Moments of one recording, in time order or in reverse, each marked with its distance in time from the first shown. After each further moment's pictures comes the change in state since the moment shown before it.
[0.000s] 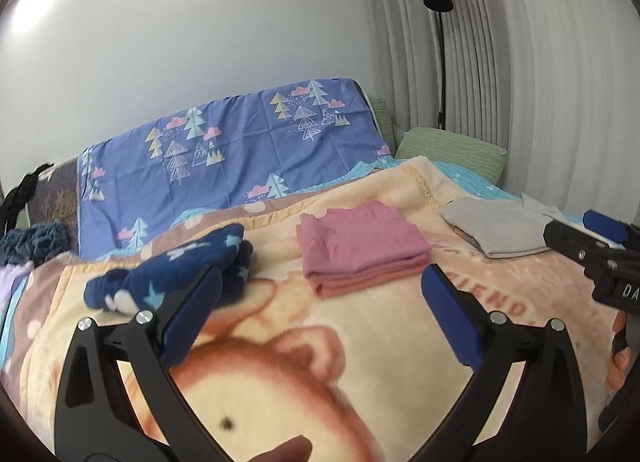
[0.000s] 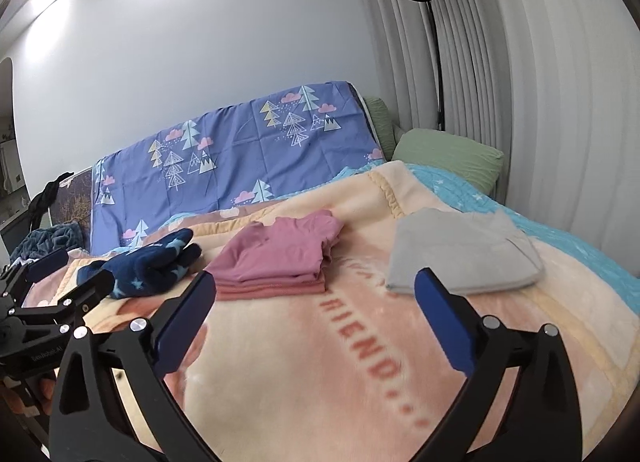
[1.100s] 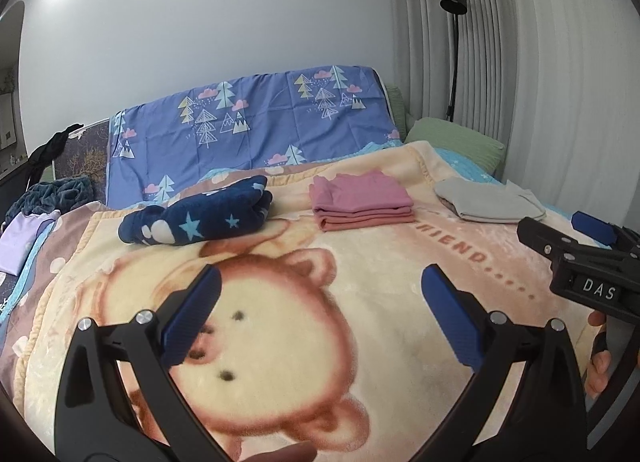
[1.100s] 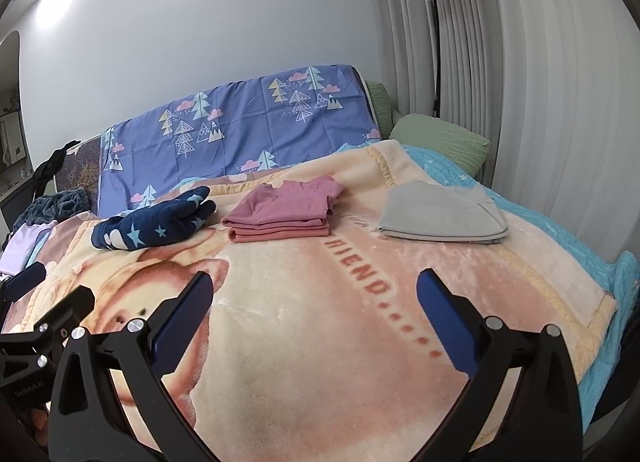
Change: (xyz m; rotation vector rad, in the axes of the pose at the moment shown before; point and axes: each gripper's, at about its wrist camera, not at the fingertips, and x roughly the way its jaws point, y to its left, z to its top) left arm -0.112 -0.011 -0.049 -0.065 0.061 0.050; right arm -0.081 0.024 -0.035 -0.057 0.073 -0.028
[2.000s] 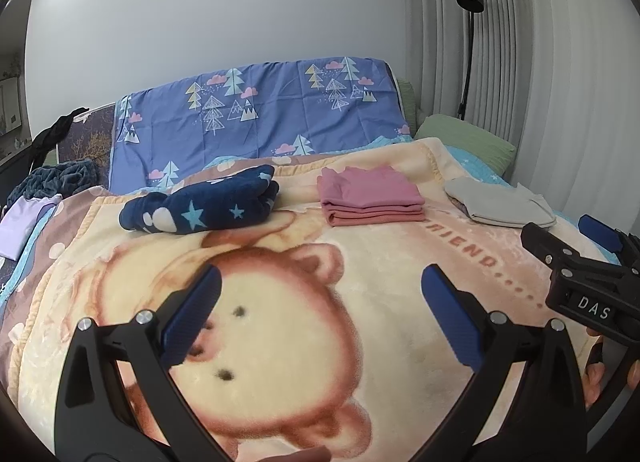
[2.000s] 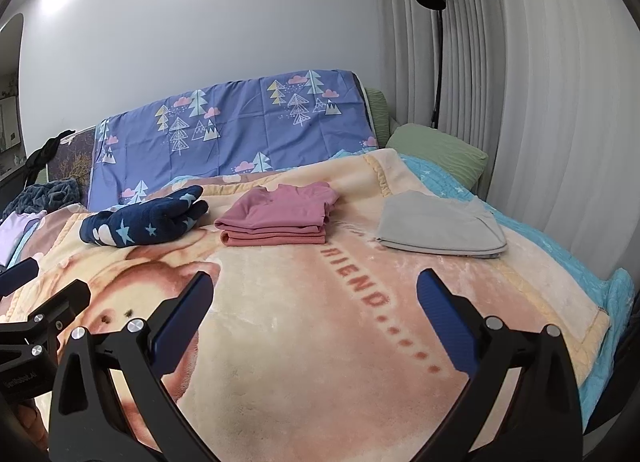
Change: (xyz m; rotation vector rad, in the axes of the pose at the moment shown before) left arm 0.016 0.011 0.002 -0.049 0.034 0.014; right arm 0.012 0.011 0.003 -0.049 -0.018 -0.035
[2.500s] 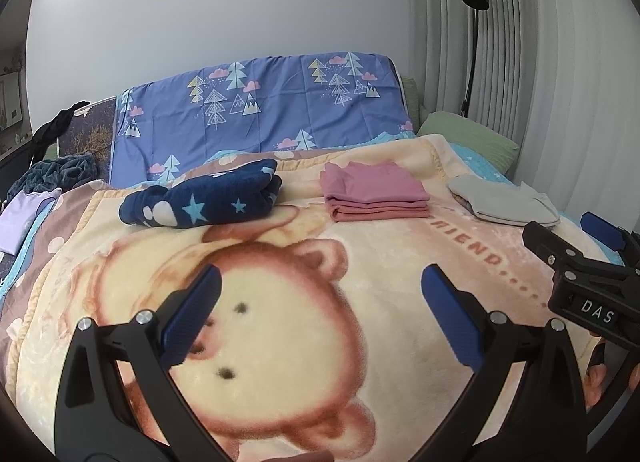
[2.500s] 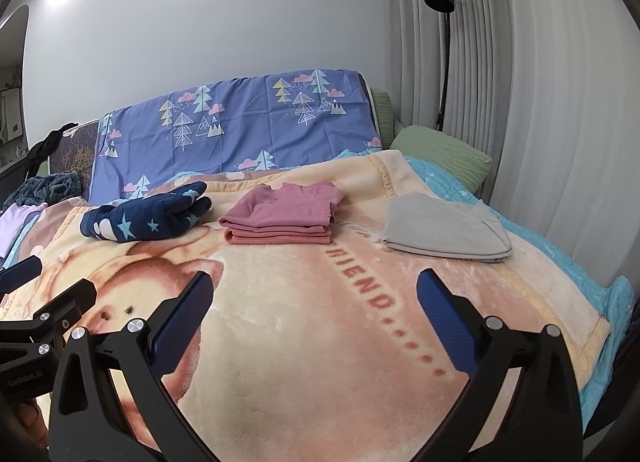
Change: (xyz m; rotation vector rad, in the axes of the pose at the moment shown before) left arm 0.009 0.007 -0.002 -0.008 0.014 0.001; right arm 0.004 0.007 0.001 -0.018 0.002 0.002
